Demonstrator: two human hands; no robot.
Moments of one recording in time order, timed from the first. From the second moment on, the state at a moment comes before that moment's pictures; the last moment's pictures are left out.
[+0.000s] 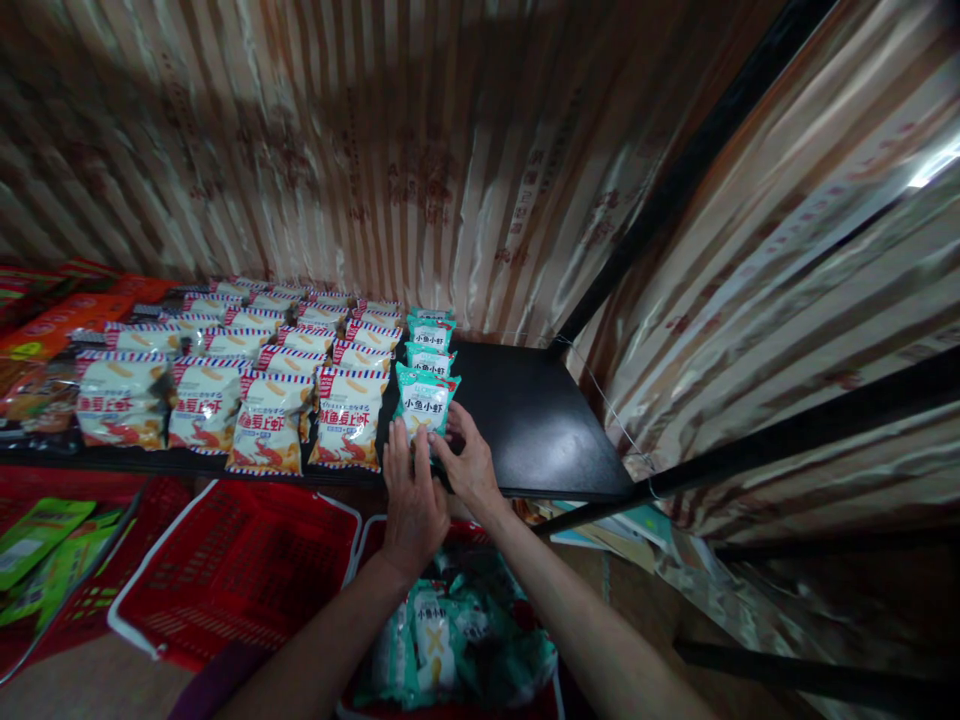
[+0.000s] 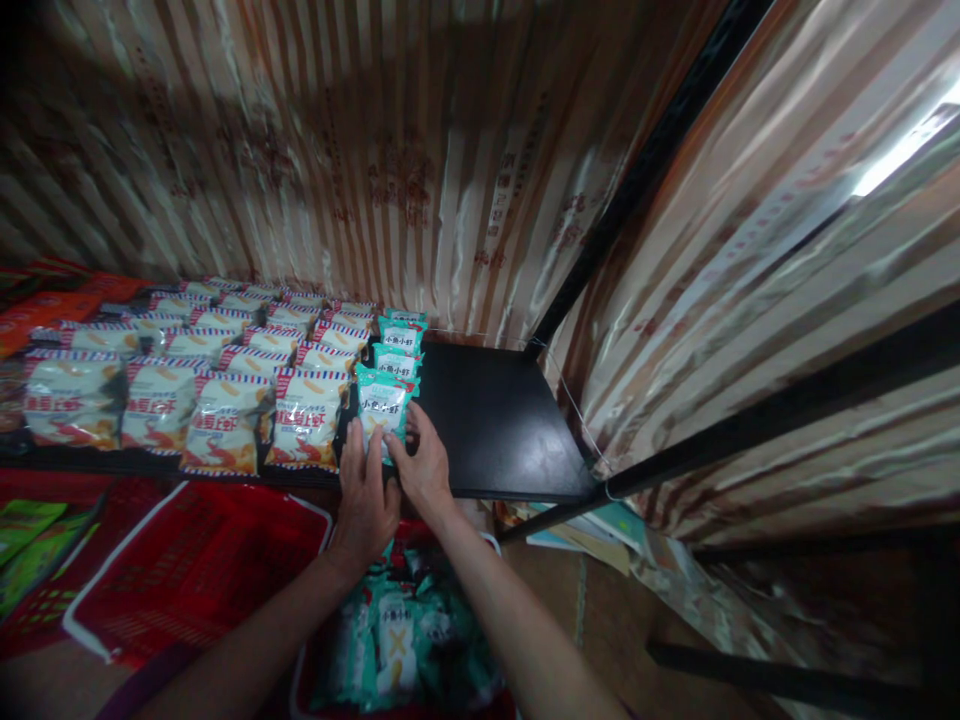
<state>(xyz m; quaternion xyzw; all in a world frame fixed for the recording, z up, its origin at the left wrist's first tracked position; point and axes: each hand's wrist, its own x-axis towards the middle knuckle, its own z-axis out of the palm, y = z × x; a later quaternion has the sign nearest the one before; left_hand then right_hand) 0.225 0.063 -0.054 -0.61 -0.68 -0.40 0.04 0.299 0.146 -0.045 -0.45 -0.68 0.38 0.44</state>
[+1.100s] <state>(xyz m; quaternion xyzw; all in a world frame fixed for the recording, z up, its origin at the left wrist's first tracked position) 0.227 0.032 -0.042 -0.75 -0.50 -0.44 0.00 0.339 0.102 -0.031 -0.46 -0.65 0.33 0.51</state>
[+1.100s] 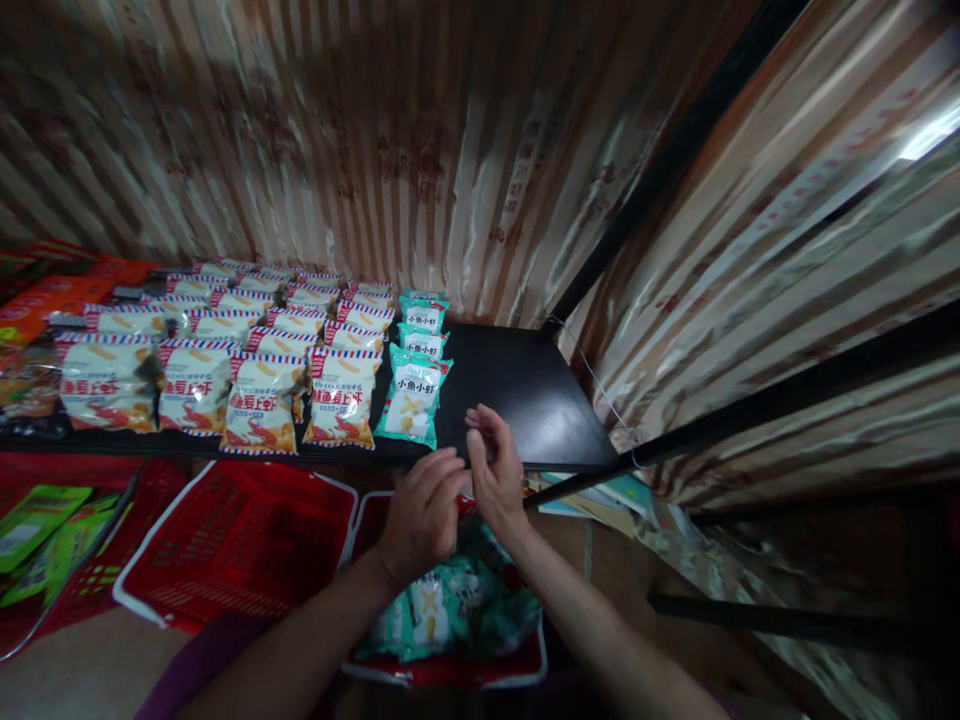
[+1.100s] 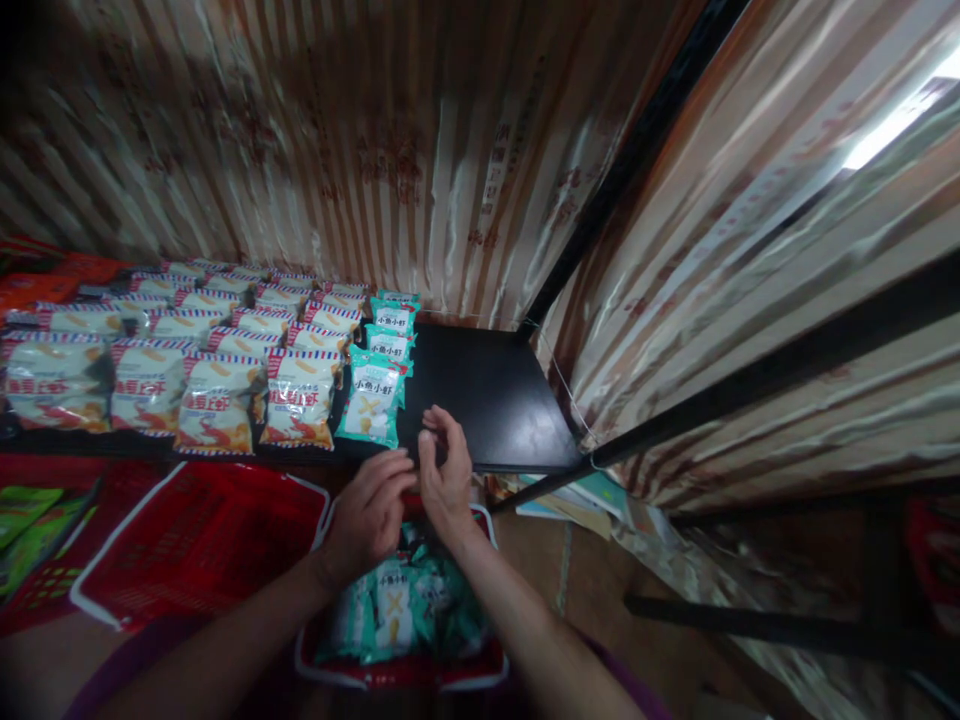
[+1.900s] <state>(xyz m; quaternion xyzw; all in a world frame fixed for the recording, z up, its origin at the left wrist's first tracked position) 0.267 0.008 -0.136 -0.75 -0.56 0.12 -0.33 0.428 0.087 -0.082 -0.51 -0.76 0.36 0.15</state>
